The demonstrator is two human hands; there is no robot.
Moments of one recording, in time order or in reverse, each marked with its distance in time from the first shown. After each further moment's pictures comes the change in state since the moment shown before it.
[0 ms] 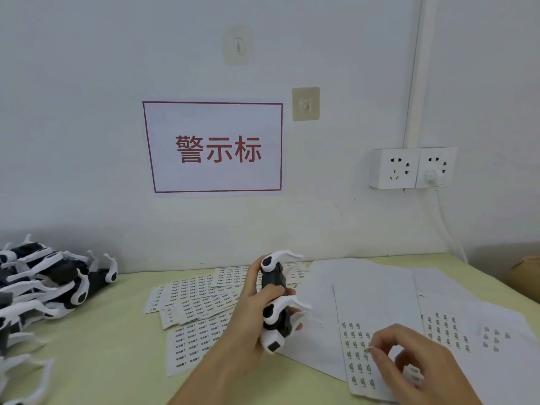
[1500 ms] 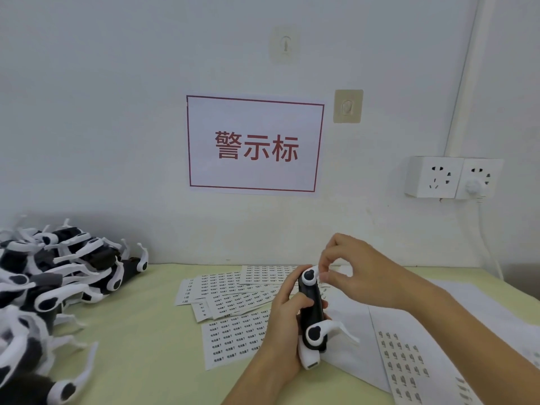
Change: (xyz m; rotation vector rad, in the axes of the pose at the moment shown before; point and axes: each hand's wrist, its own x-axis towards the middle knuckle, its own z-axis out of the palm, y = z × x) left_hand 0.007 -0.020 -0.012 -0.132 0.032 0.079; right_hand 0.139 -0.062 0.049 -0.264 -0.490 -0.142
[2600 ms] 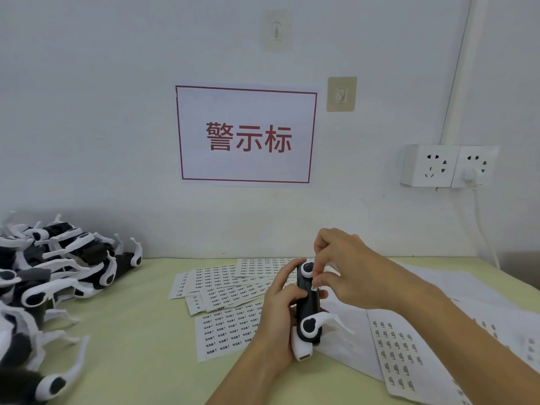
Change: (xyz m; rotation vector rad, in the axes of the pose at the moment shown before) left_hand 0.001 0.000 0.002 -0.072 -0.008 -0.046; right_hand -0.006 -0.005 0.007 -0.195 -0.041 -0.043
